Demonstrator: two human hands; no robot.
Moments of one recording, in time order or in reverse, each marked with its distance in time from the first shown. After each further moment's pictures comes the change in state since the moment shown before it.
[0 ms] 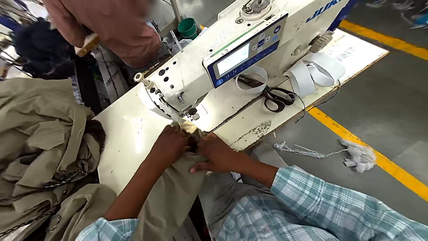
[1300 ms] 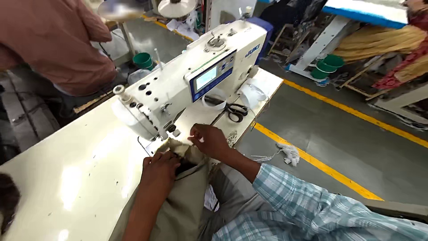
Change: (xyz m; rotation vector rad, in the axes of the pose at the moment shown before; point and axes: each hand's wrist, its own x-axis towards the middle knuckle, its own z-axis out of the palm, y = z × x) left_hand 0.011 0.027 0.044 -0.218 0.323 -0.091; right_hand -0.003 0.021 -0.063 -0.201 0.495 0.508
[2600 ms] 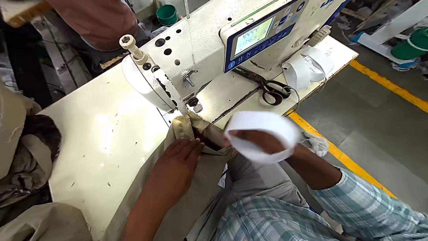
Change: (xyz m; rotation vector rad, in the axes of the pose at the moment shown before) left_hand -0.042 0.027 -0.033 -0.090 -0.022 0.081; right_hand -0.035 0.001 -0.061 0.917 -0.396 -0.174
